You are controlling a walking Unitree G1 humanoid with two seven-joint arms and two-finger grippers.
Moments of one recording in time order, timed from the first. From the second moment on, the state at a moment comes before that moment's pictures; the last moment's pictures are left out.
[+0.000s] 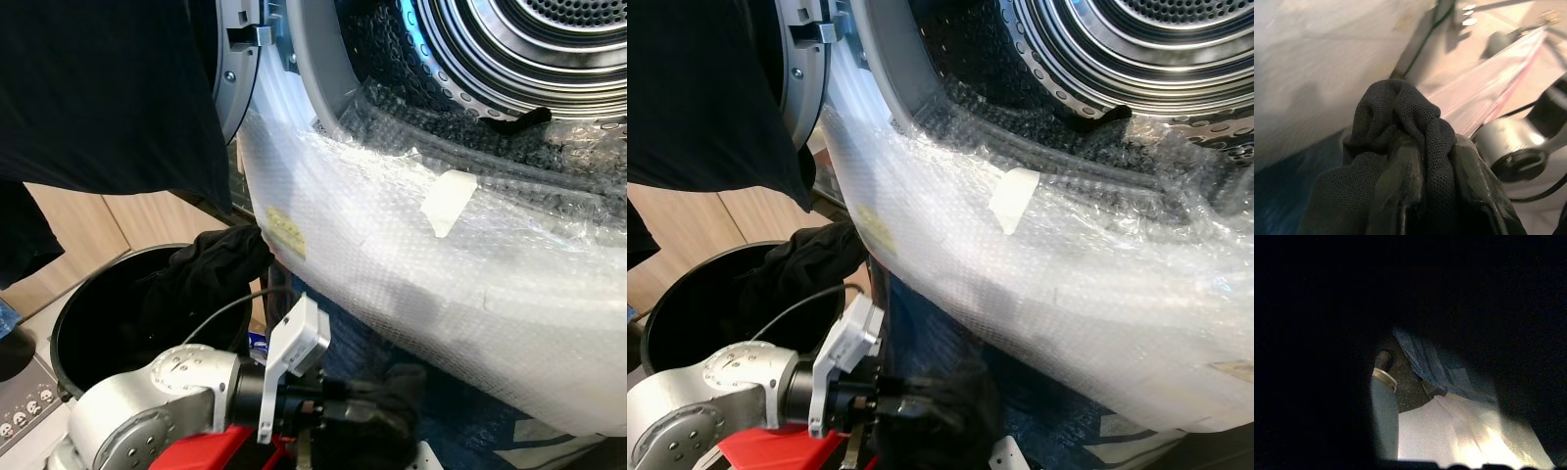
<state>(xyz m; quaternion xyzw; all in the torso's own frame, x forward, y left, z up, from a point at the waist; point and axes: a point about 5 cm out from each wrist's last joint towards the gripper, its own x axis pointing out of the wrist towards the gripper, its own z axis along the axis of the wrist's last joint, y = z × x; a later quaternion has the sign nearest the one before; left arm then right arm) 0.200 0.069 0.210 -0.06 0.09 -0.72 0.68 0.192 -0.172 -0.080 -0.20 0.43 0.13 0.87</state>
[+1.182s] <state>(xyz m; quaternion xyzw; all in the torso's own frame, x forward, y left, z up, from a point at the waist) 0.212 0.119 0.136 -0.02 0.17 -0.61 0.77 0.219 -0.167 -0.019 0.00 0.22 0.40 0.89</state>
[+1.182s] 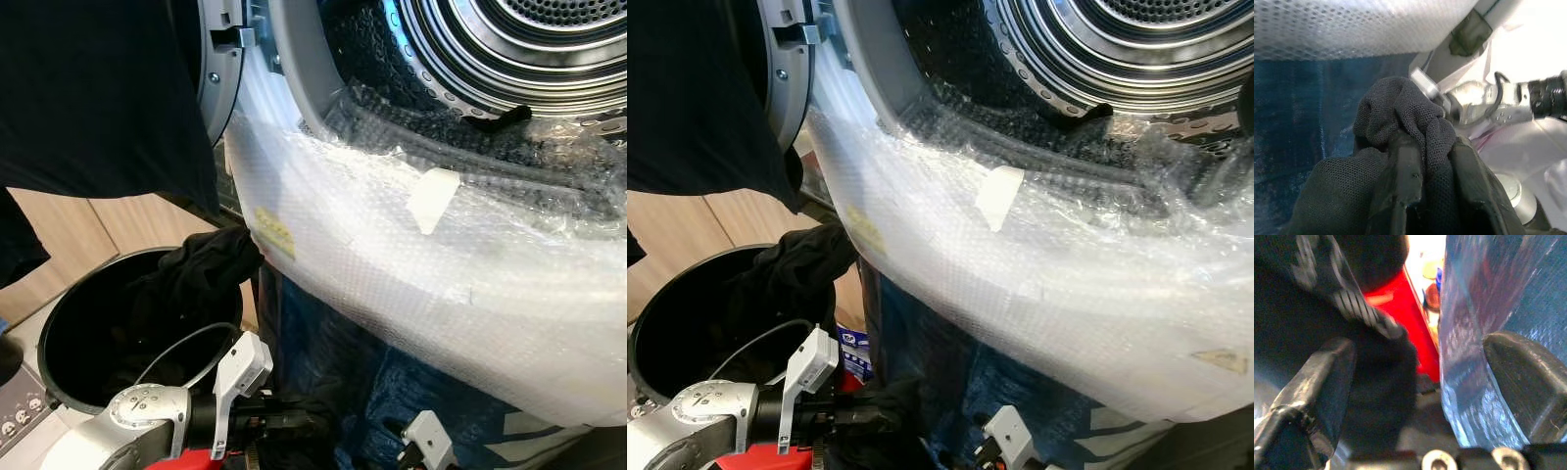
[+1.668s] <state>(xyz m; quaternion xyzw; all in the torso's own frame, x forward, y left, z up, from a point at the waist) 0.220 0.109 0.133 -0.01 0.16 -0.62 0.77 0.200 -0.173 0.002 0.03 0.22 0.50 0.84</state>
